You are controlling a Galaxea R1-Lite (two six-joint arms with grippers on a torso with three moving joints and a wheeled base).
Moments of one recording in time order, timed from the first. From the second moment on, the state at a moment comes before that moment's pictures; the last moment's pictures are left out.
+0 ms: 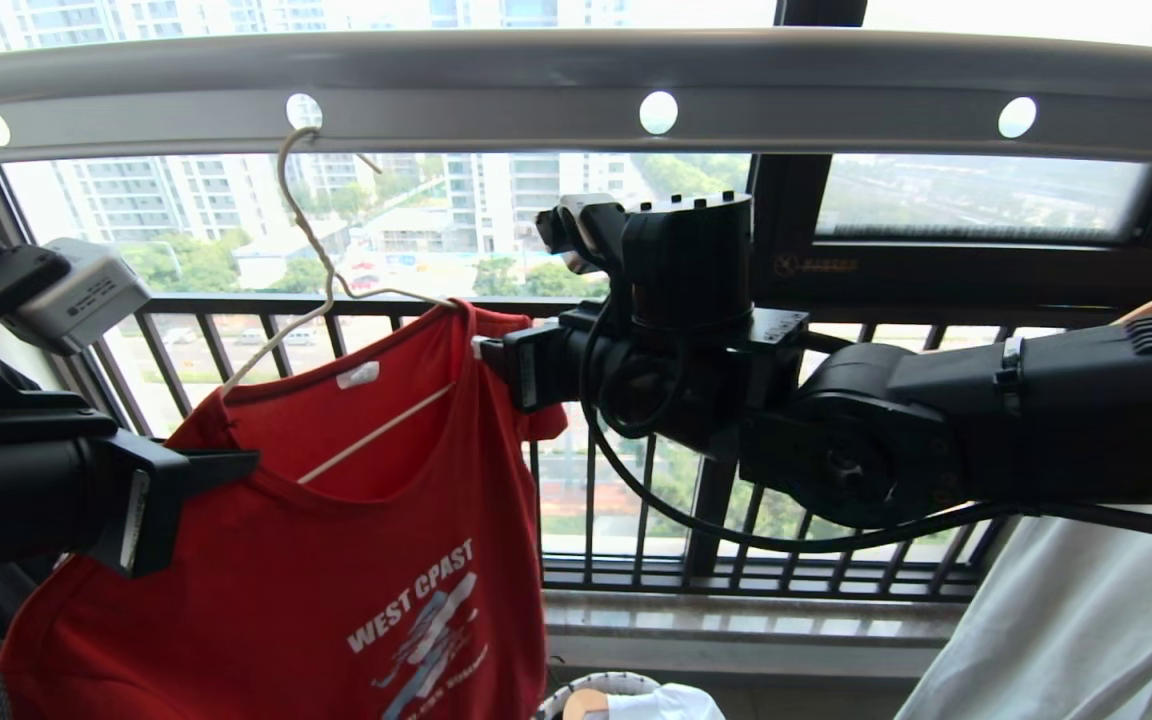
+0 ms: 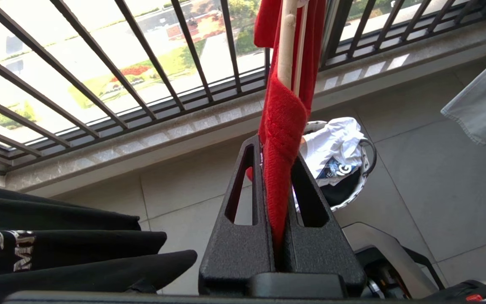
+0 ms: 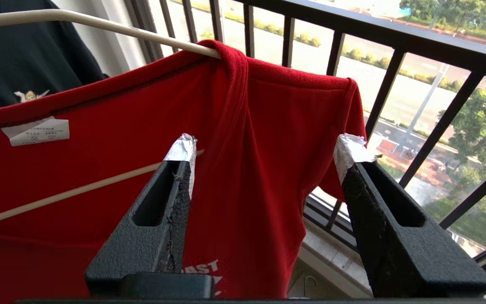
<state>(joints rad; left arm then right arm) -0.34 1.15 -0.97 0.28 -0.01 0.08 0.81 2.00 -1.52 -0.37 -0.14 0.09</state>
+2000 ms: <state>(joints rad) -0.34 1.07 -1.01 0.28 0.16 0.08 0.82 1.77 -1.13 -0.38 -0.16 0.12</state>
